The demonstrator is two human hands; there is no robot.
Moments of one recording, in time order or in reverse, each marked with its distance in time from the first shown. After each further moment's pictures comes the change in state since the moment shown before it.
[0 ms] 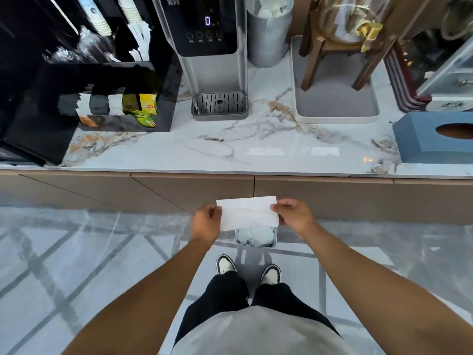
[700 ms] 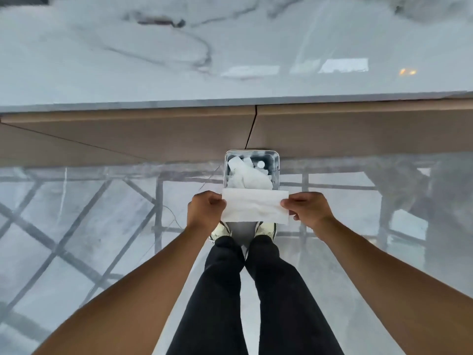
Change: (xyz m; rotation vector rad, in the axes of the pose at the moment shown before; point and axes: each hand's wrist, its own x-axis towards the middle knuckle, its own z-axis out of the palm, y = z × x) left_hand 0.085 -0.142 0.120 0.137 -0.250 -0.265; right_hand 0.087 0.158 0.010 -0.237 0.108 0.271
